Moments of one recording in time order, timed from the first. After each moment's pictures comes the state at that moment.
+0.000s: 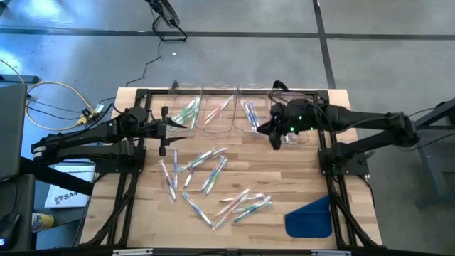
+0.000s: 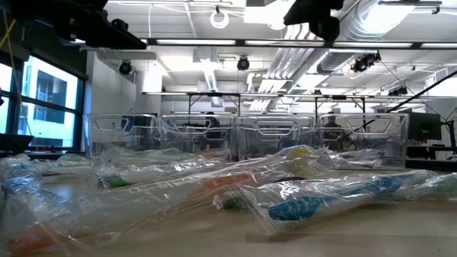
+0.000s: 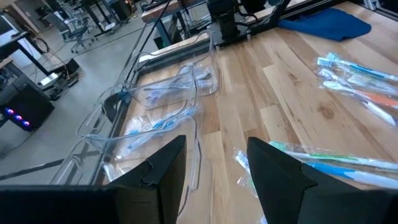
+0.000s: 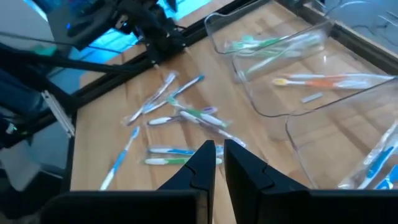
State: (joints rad) left arm 0.29 0.55 0.53 -0.23 0.17 0.45; right arm -0.11 1.15 1.08 -0.46 -0.02 0.44
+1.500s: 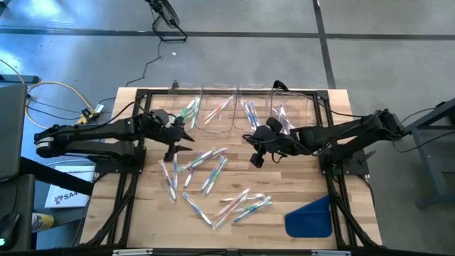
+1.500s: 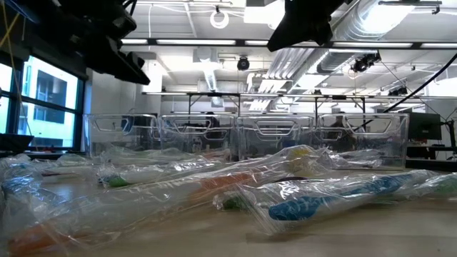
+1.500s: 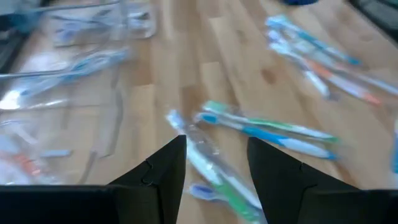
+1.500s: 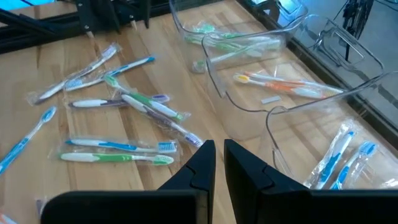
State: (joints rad) left arm 0.29 0.82 0.53 -0.25 0.33 0.31; right arm 0.15 1.37 1.08 -0.39 0.47 0.39
